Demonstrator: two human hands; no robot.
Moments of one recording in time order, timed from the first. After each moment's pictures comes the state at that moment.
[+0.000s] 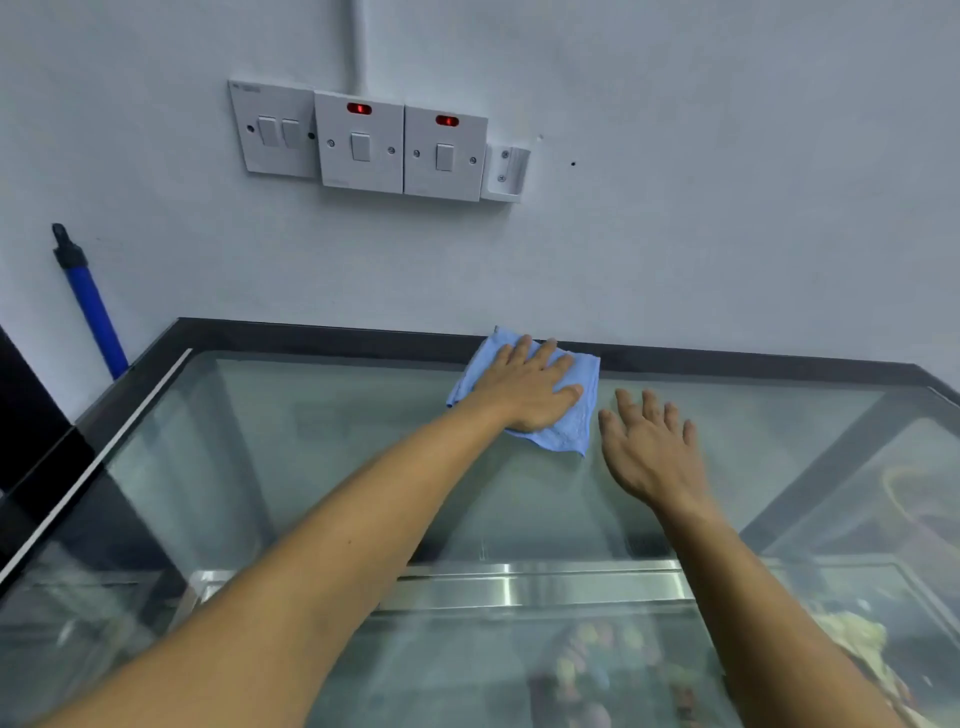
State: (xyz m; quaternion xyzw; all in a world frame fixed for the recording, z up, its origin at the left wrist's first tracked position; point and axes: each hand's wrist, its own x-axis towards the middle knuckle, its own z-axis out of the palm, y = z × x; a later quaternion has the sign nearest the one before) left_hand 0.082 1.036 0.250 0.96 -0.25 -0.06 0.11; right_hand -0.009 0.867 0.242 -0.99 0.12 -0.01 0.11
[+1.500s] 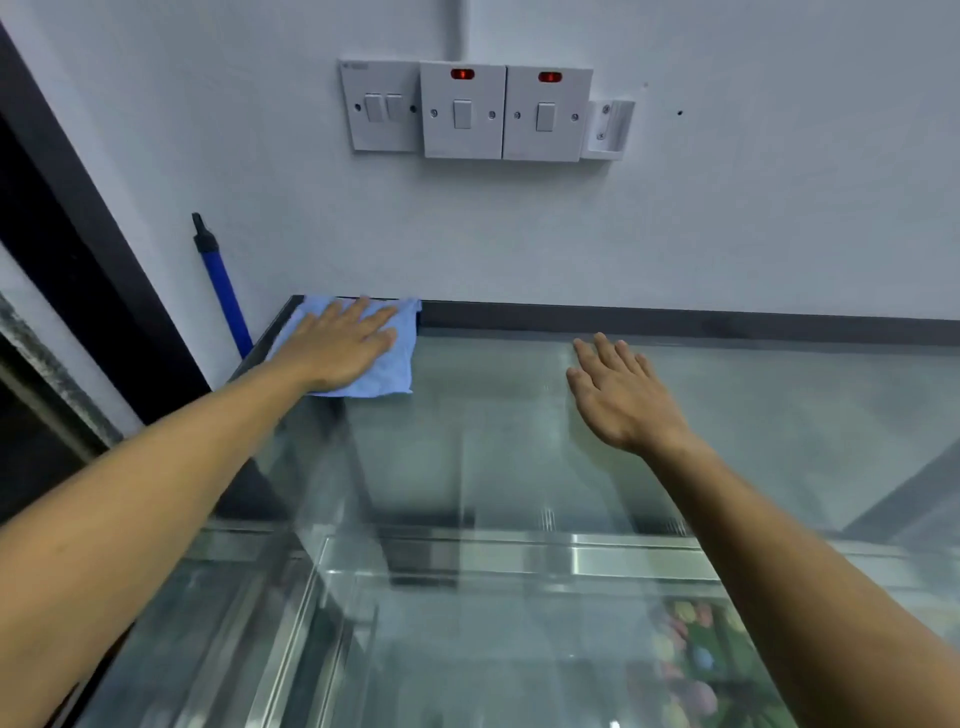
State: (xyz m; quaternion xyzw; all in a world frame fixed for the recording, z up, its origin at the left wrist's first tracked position) left_hand 0.061 1.347 0.242 1.00 -0.04 -0.02 0.03; right_hand 0.010 0.991 0.241 -0.99 -0.08 0.02 0.14
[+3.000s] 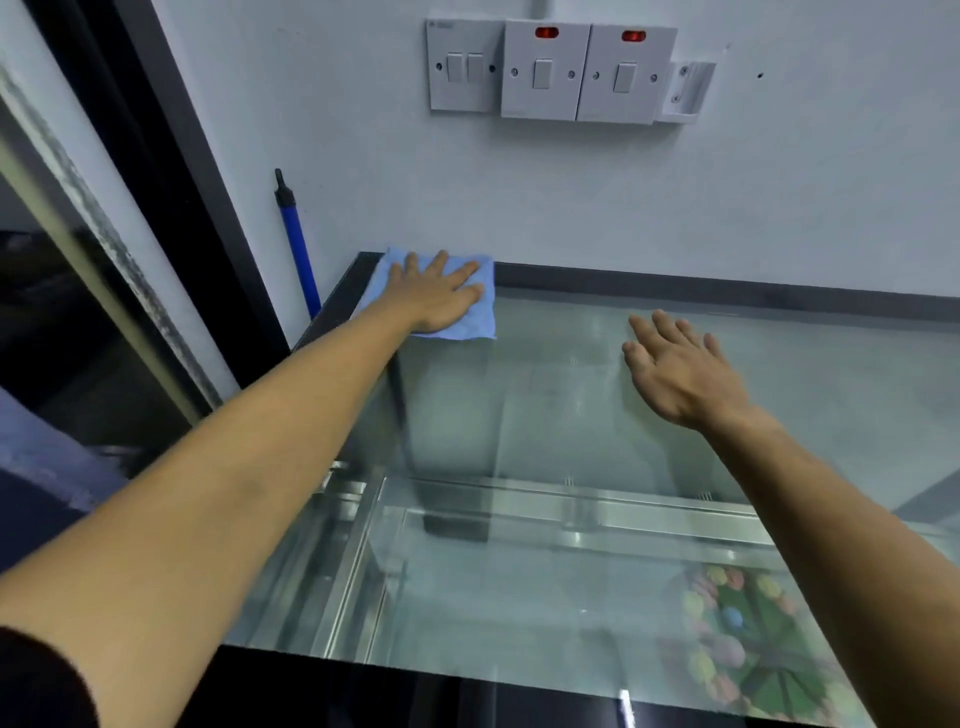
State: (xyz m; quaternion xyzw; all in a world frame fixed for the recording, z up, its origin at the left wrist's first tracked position) left_hand 0.060 1.319 0.255 1.00 -0.02 -0.05 0.06; right_hand -0.017 0.995 0.241 -0.99 -0.06 0.00 0.10
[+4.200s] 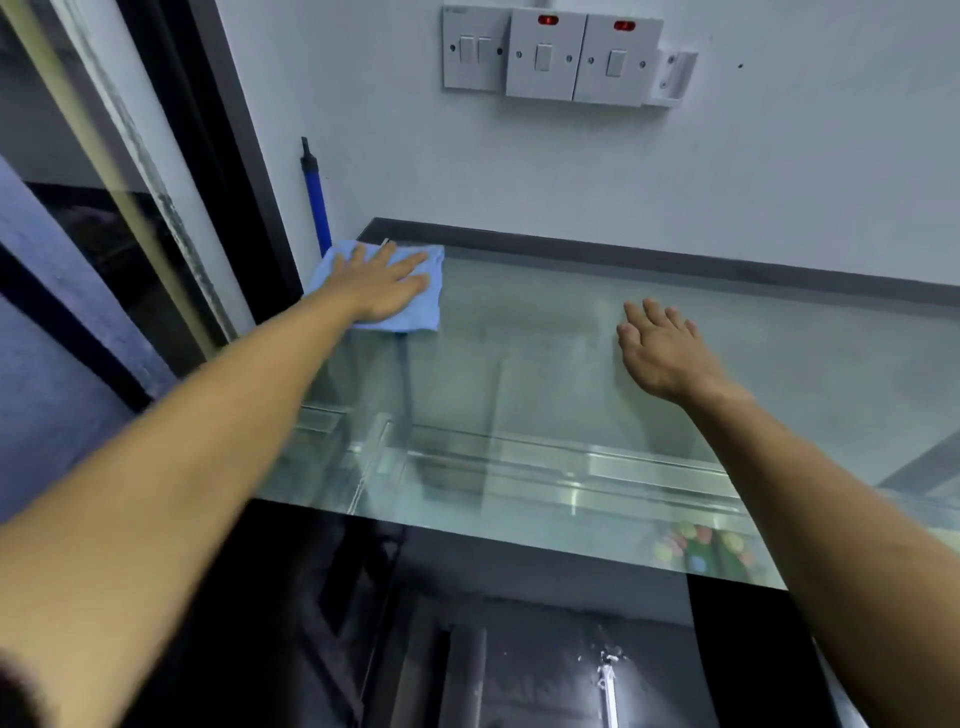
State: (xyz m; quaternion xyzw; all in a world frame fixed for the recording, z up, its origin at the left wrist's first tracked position) left_hand -0.037 1.368 0.250 1.00 0.05 -0.05 0.06; right_hand -0.060 0.985 0.241 -0.99 -0.07 0.02 0.13
